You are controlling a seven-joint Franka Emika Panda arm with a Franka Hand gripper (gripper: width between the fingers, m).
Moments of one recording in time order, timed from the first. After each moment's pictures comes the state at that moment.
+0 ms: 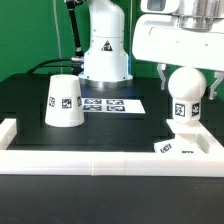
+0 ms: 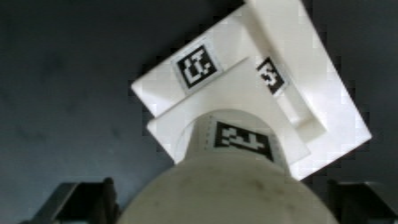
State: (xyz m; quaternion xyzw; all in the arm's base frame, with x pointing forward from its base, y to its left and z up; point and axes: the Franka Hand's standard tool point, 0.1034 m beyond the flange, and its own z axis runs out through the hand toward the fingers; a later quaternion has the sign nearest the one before) arm 0.602 0.103 0.112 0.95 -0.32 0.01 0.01
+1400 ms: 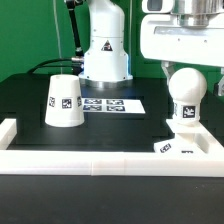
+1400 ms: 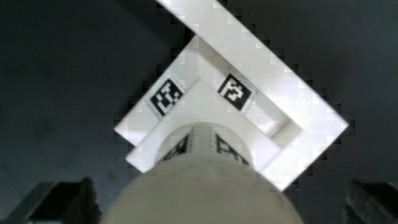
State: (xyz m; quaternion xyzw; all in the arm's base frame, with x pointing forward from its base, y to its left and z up) arm 0.603 0.111 0.120 0.93 -0.36 -0.02 -0.04
